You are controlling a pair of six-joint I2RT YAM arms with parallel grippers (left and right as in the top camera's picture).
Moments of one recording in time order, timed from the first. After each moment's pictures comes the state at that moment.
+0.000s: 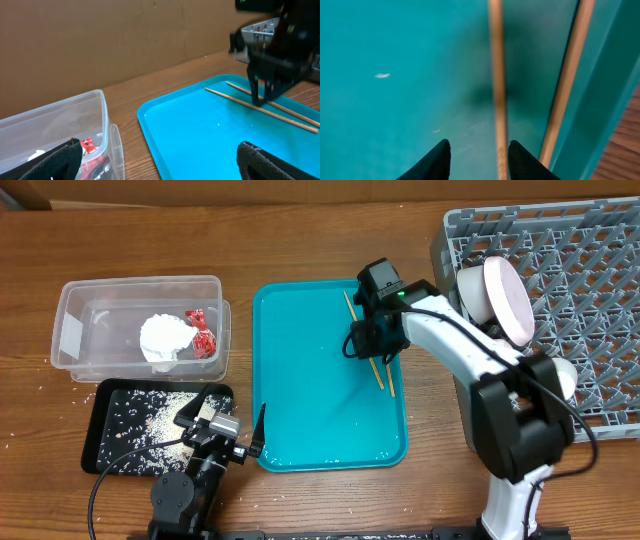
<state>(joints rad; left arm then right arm) -0.14 0.02 0.01 -0.06 0.15 0.19 0.44 2.05 1.48 -0.82 -0.14 0.23</state>
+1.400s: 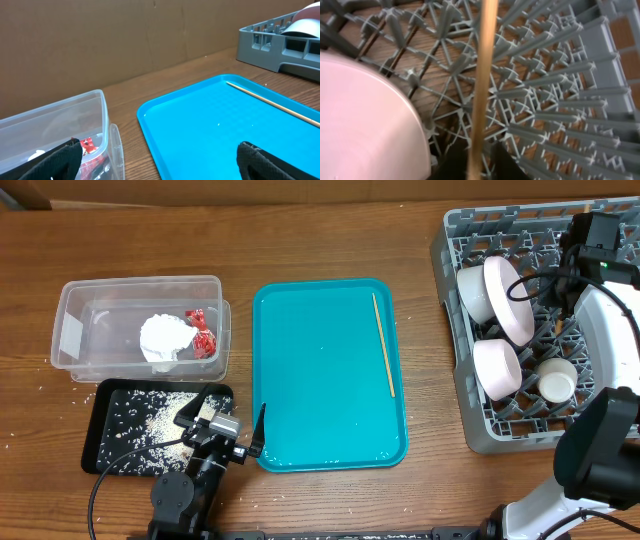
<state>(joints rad) -0.14 0.02 0.01 -0.06 0.15 0.19 -0.23 1.84 1.53 -0.72 0.34 -0.12</state>
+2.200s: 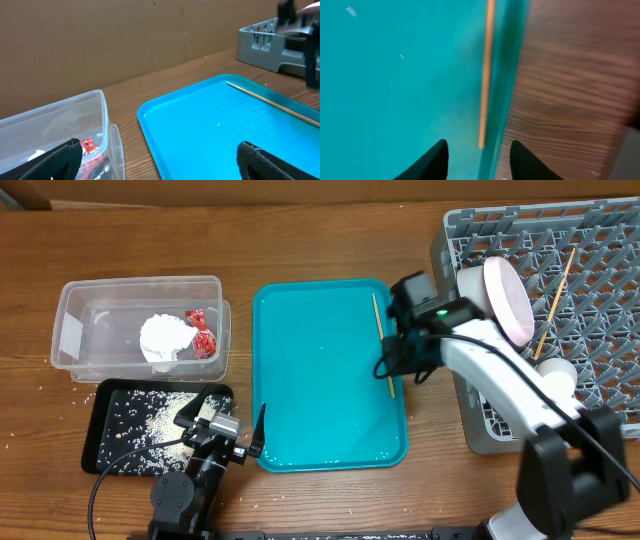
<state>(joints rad) -0.14 0.02 0.01 -0.06 0.15 0.19 0.41 1.76 1.27 -0.91 -0.08 0.24</state>
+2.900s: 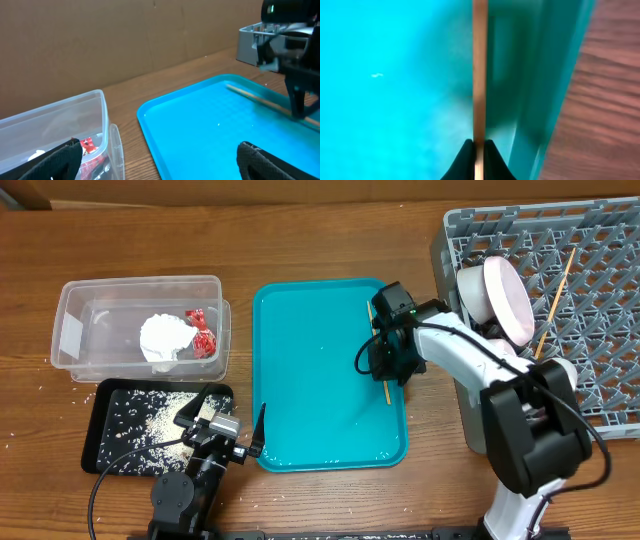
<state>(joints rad) -0.14 0.02 0.01 -0.06 0.15 0.19 0.42 1.93 1.32 -0.85 -0.13 0.28</state>
